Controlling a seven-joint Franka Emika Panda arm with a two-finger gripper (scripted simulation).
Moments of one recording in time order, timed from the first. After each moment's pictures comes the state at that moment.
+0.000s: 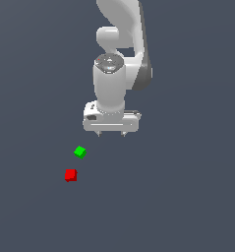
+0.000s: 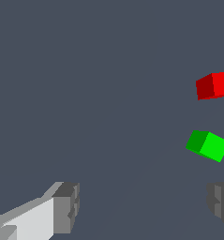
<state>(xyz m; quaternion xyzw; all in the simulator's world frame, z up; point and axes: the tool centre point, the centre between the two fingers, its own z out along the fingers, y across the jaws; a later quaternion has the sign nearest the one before) 0.005 -0.023 0.179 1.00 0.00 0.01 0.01</state>
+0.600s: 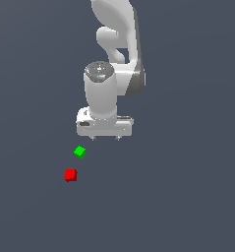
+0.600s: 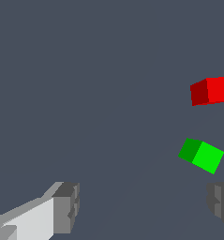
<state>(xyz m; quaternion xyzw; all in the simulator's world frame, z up) 0.018 -0.046 0.166 1.00 0.00 0.01 0.01</state>
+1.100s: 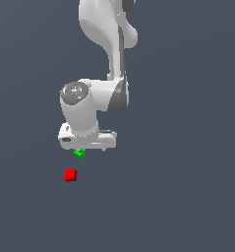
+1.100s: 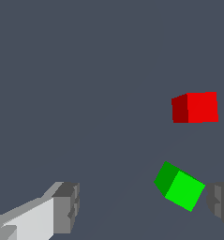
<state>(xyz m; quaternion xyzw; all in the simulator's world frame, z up) 0.051 -0.105 0.131 1.00 0.02 0.01 0.01</state>
